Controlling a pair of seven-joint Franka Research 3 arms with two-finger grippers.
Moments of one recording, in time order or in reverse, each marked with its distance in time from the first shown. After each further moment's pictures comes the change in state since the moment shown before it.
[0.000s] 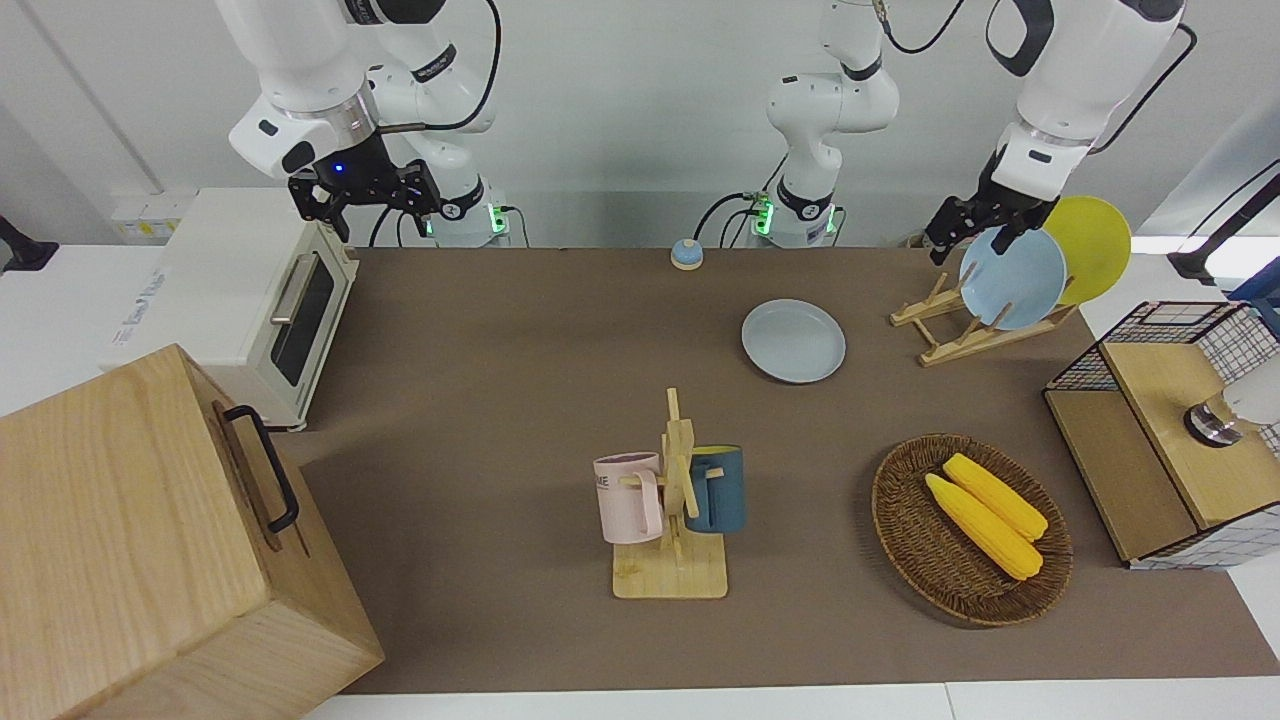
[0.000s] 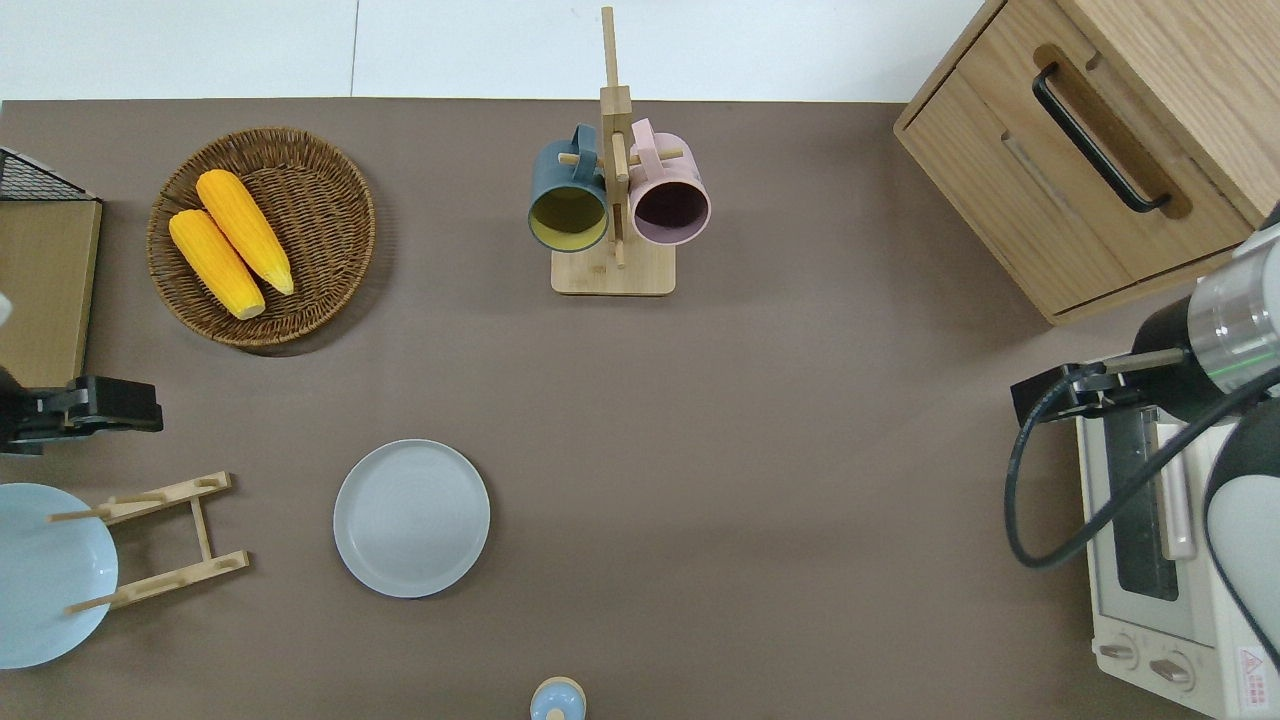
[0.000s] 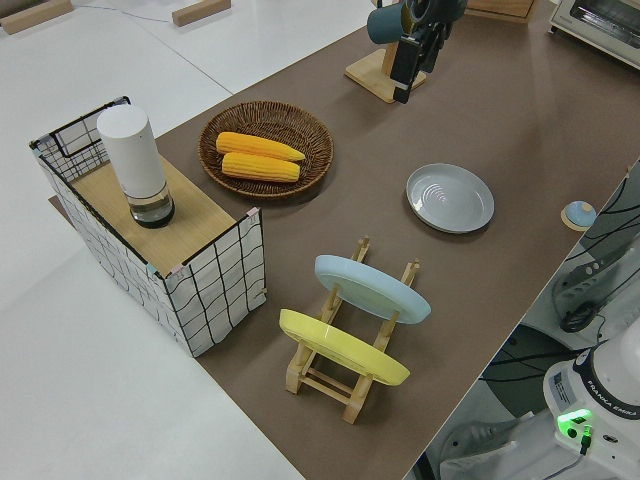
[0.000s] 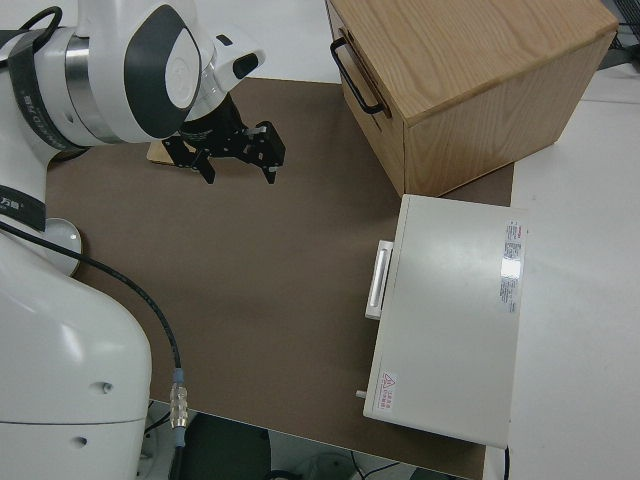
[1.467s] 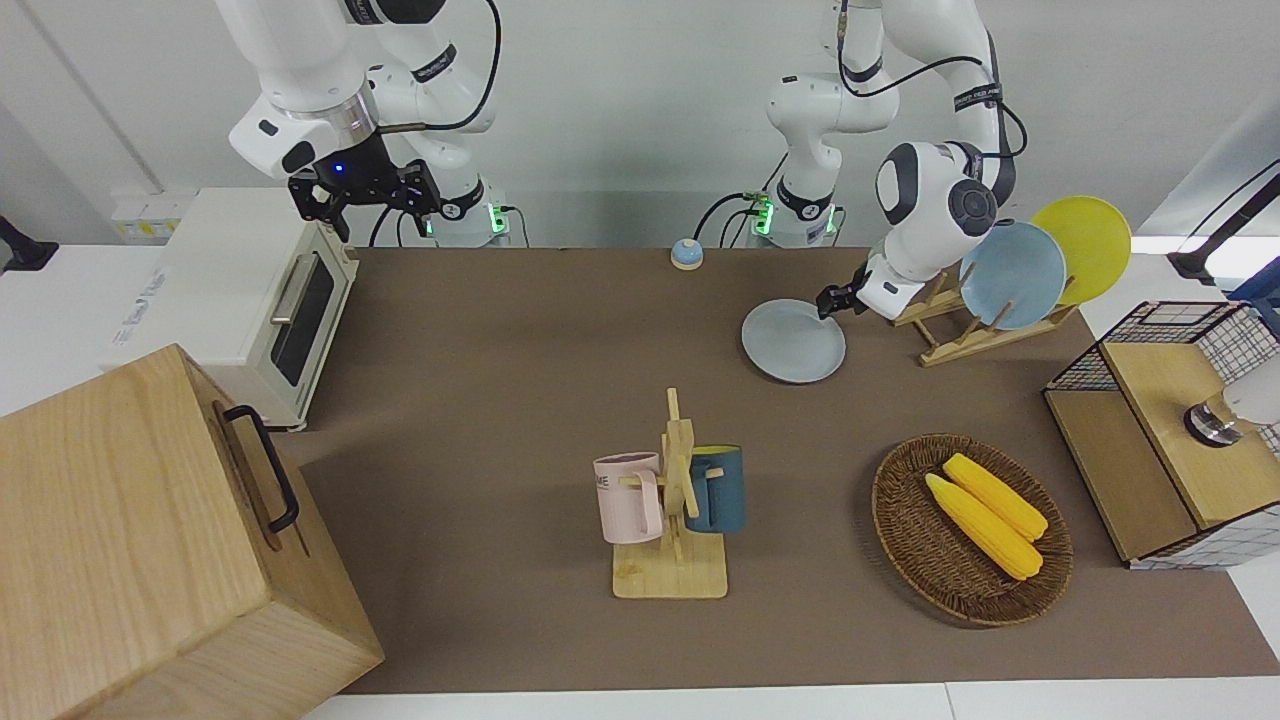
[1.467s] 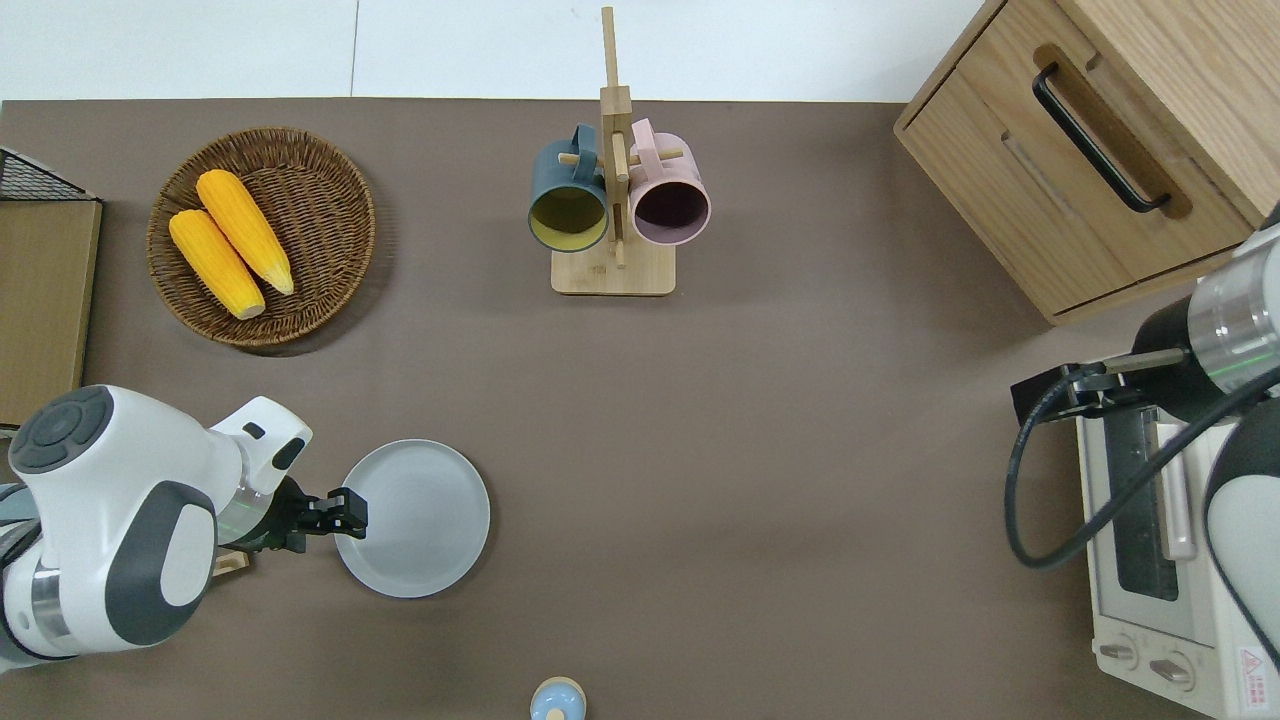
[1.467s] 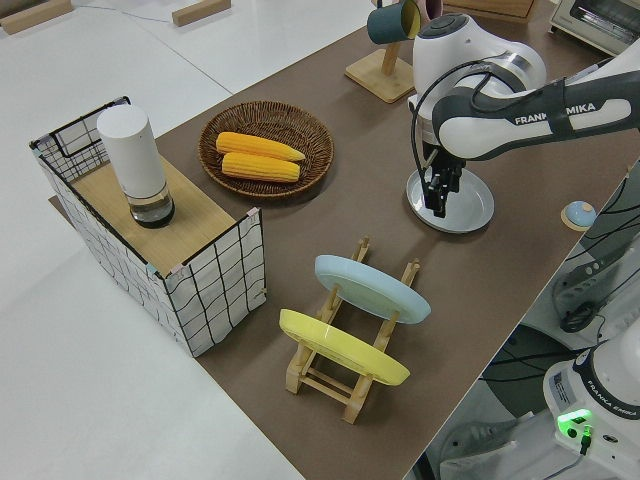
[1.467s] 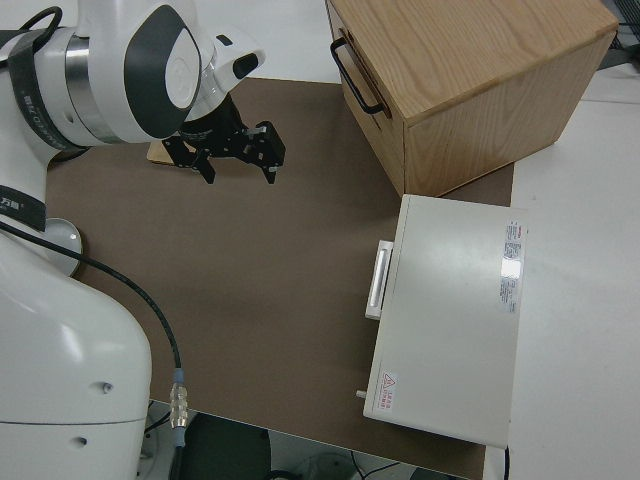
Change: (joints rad) left arm -0.012 0.037 -0.066 -0.598 -0.181 0.353 -0.004; right arm 0.000 0.000 0.000 0.000 0.000 0.000 0.000
